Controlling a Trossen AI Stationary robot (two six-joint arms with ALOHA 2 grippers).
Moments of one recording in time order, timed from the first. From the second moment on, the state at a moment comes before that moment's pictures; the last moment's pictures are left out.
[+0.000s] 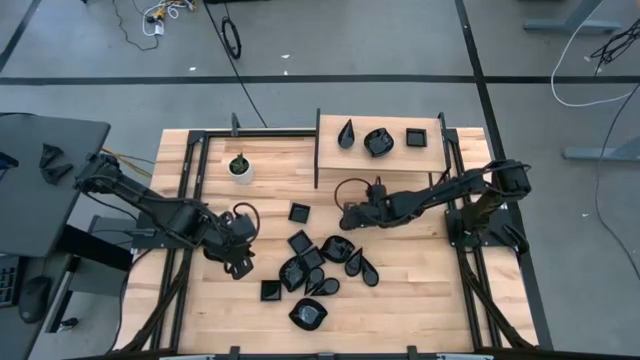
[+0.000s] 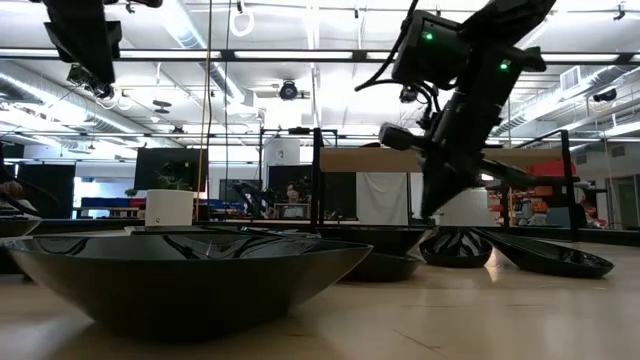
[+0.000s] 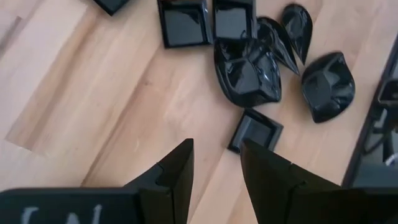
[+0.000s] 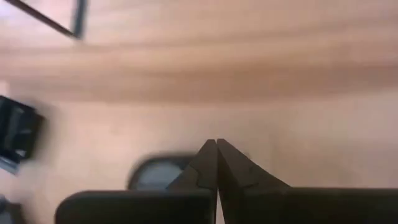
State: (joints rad) left arm -0.49 1.18 0.99 -0.90 -0.22 -0.96; right arm 0.08 1.67 0.90 -0.48 0.45 1.57
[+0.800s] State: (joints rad) left arm -0.49 1.18 0.99 -0.68 -0.32 -0.96; right arm 0.11 1.63 0.82 -0.47 0.39 1.80
